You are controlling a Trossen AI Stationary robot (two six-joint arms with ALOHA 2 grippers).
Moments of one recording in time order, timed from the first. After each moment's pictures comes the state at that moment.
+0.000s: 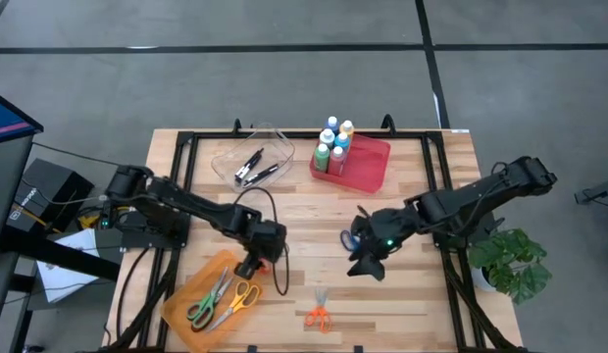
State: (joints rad) left arm -0.22 1.64 1.00 -0.62 0.16 0.21; right arm 0.34 1.30 1.08 -0.44 -0.18 0.86
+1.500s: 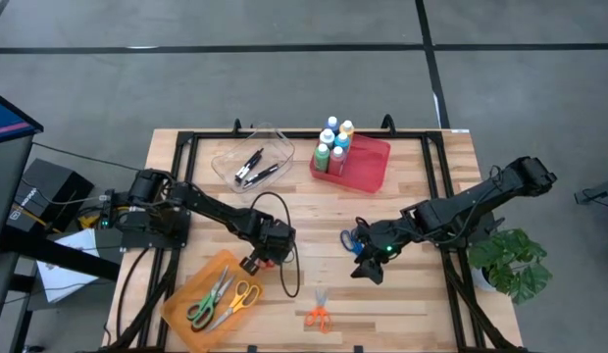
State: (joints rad) left arm -0.18 1.83 1.04 -0.60 0.03 0.48; right arm 0.37 1.30 0.91 -0.38 -0.13 0.92
